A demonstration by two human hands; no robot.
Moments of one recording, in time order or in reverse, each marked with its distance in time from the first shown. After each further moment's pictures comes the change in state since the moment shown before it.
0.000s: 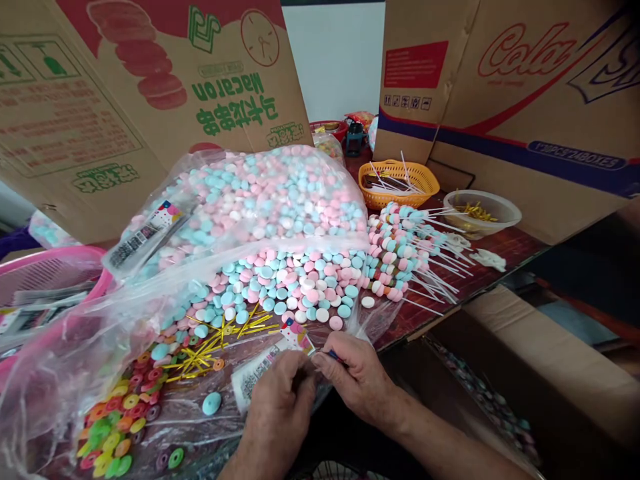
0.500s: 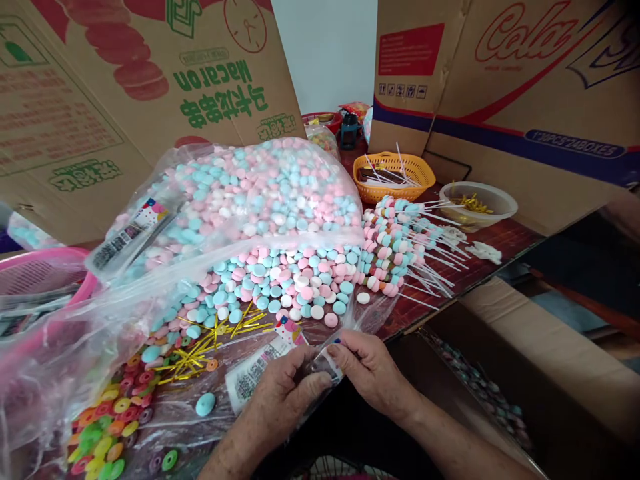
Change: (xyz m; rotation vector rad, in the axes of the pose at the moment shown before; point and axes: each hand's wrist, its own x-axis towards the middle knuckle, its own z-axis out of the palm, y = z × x) left_hand 0.013 -0.007 0.009 -0.469 -0.418 -0.172; right_hand -0.011 0.011 -0.012 0.095 -0.019 0.223
